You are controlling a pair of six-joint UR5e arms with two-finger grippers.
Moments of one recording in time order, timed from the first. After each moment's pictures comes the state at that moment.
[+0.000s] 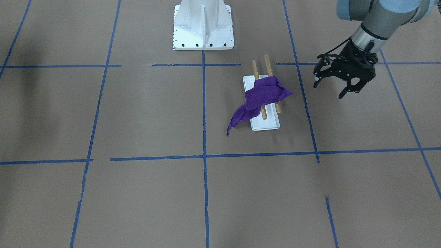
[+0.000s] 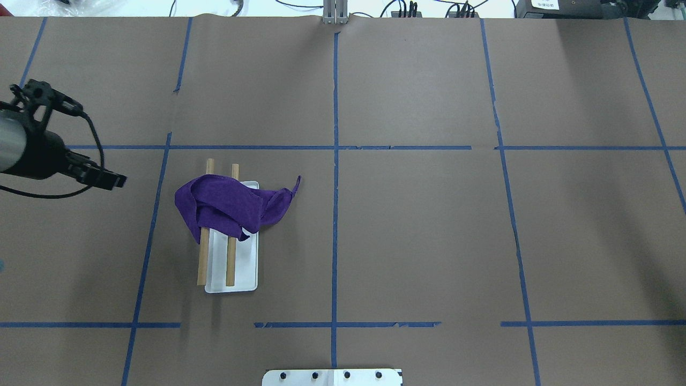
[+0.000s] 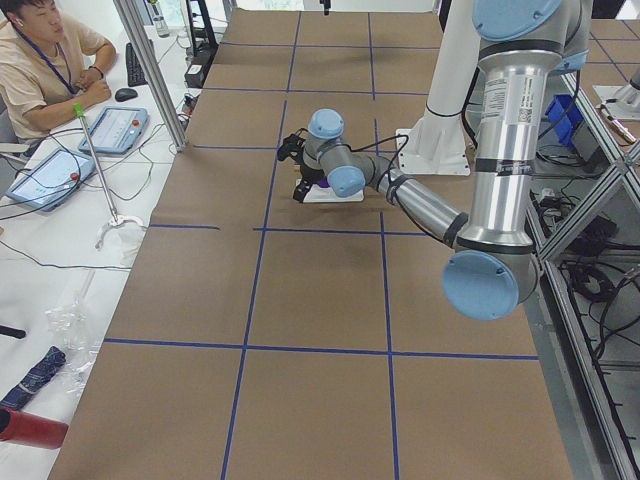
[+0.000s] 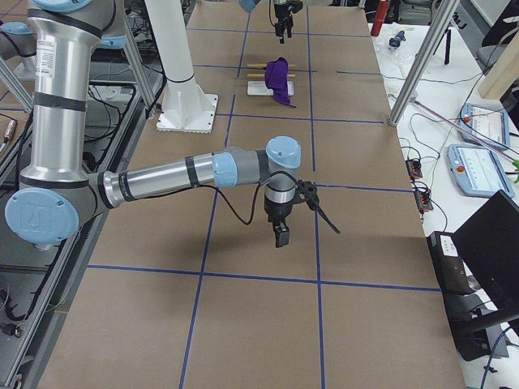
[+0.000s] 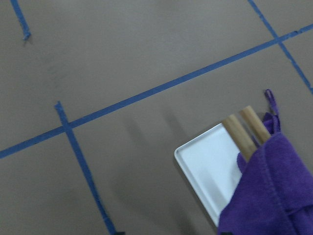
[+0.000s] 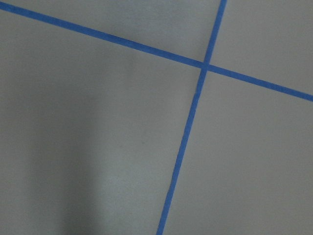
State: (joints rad) left arm -0.95 -1.58 -1.98 -2.01 -2.14 -0.51; right arm 1.41 -1.72 1.93 -1.69 2.18 -0.04
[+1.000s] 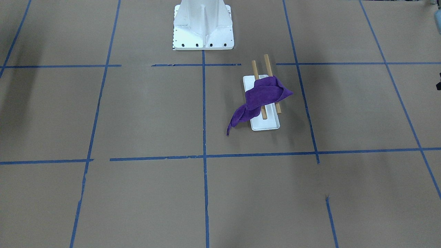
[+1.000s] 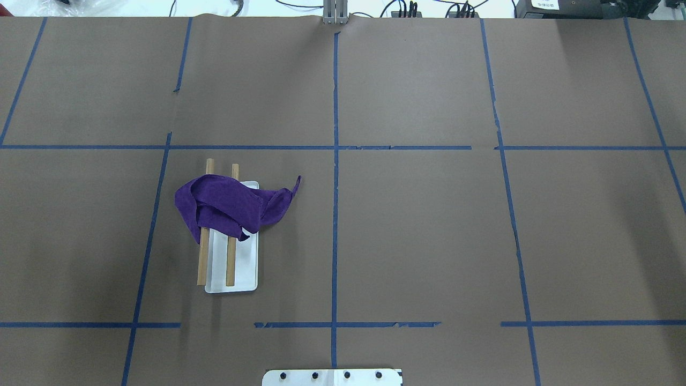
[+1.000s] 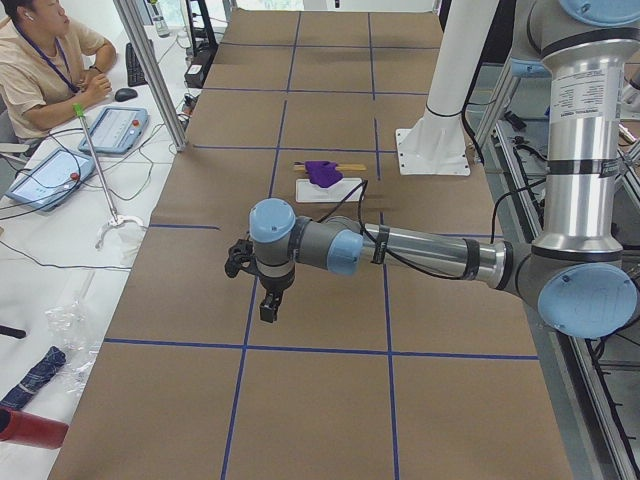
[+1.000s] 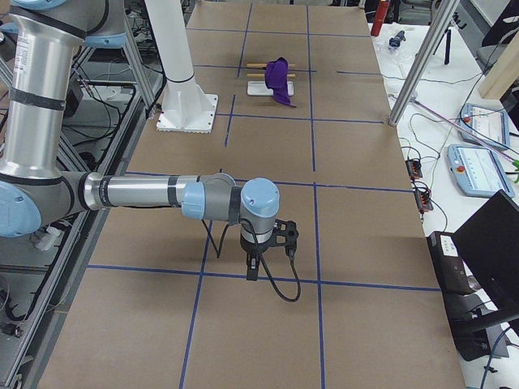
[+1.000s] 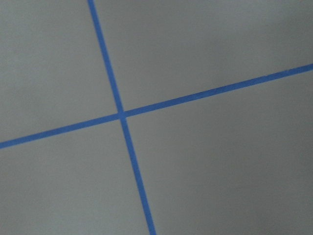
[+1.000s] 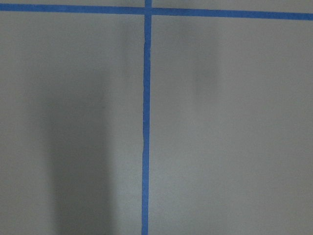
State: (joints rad) left arm -1.48 -1.52 -1.75 -1.57 -2.32 0.04; right arm 1.55 -1.81 1.86 -1.68 2.29 -0.02
